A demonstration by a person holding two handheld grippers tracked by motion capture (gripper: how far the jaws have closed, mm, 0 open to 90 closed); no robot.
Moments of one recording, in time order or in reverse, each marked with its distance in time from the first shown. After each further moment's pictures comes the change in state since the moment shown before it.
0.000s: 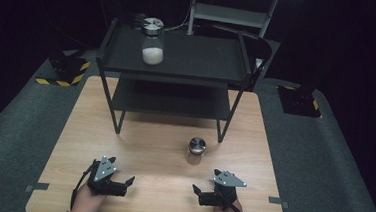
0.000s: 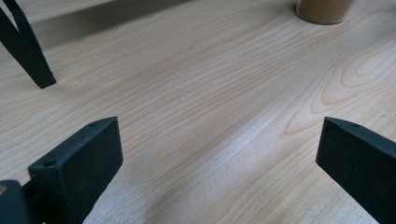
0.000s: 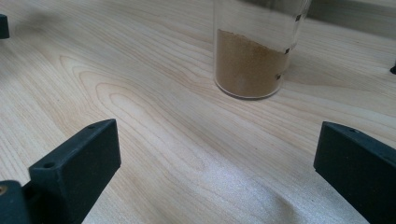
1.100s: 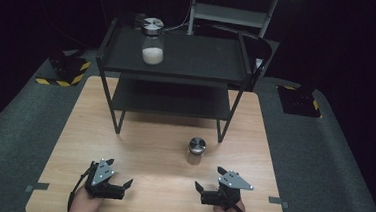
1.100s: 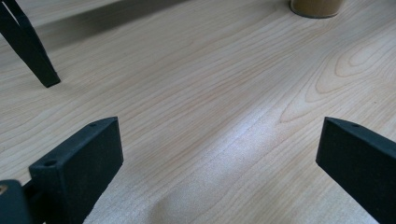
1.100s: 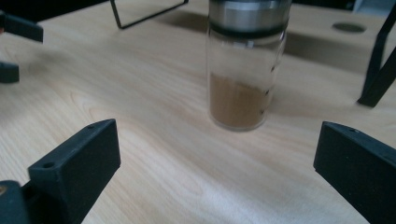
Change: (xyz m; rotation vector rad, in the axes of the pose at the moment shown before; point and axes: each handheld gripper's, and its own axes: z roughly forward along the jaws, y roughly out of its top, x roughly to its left) left arm -0.004 -0.004 -0.007 -0.001 0.006 0.036; right arm 0.010 -0.002 -0.019 -0.115 -0.040 0.013
